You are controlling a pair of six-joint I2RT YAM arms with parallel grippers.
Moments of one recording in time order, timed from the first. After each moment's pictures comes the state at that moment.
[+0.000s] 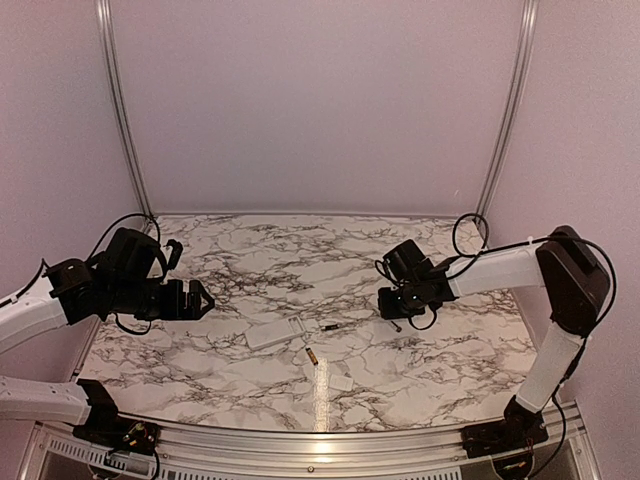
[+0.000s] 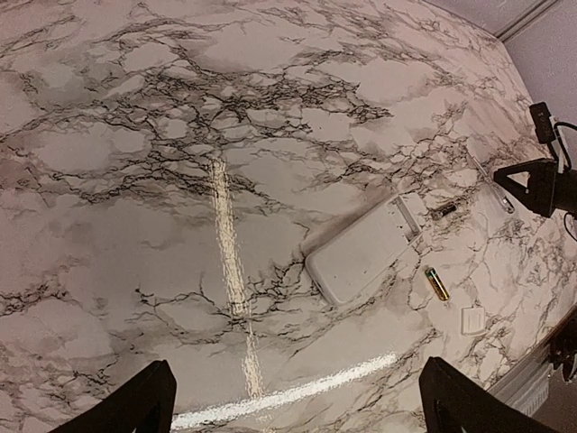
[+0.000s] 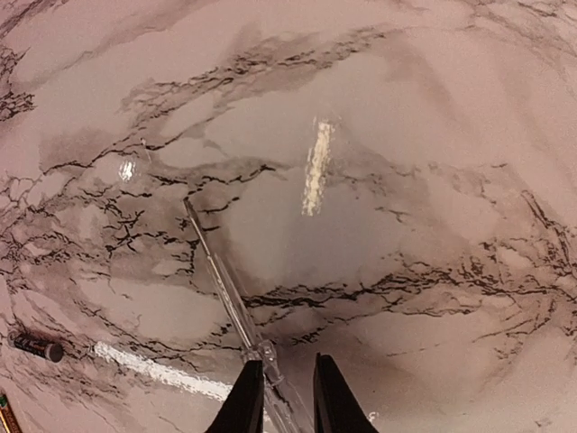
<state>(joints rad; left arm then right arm) -0.67 0.96 0.78 -0.64 -0.04 -0.58 0.64 1.75 0.96 -0.25 0.13 0.47</state>
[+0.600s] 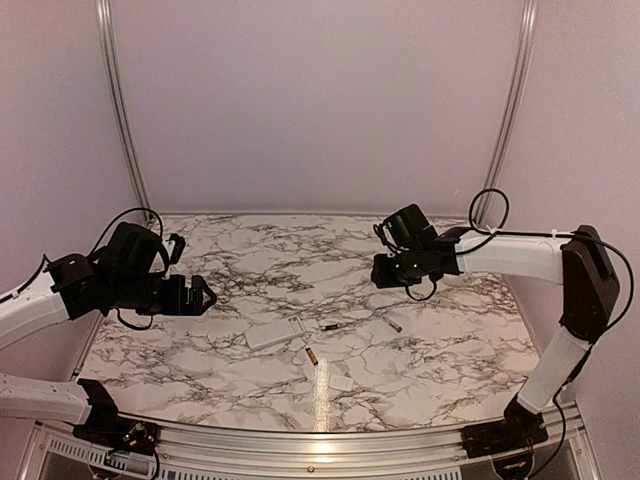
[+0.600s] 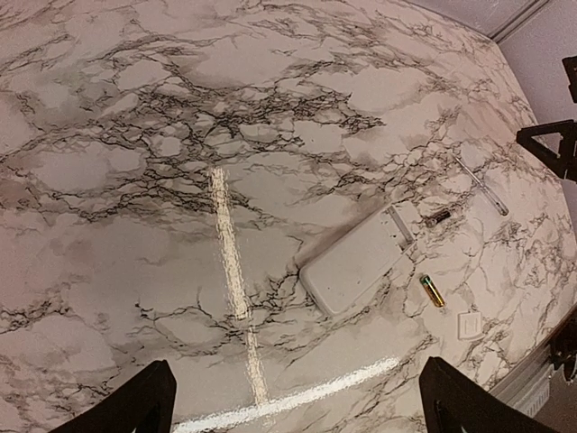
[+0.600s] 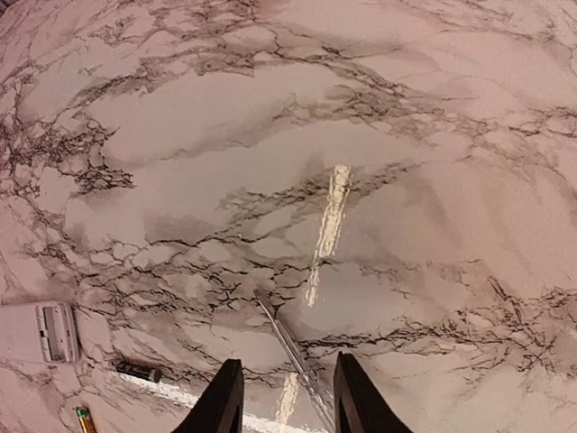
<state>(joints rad) -0.67 0.98 0.80 -0.63 -0.05 -0.56 0.64 1.70 1.13 -0.36 0.11 0.44</state>
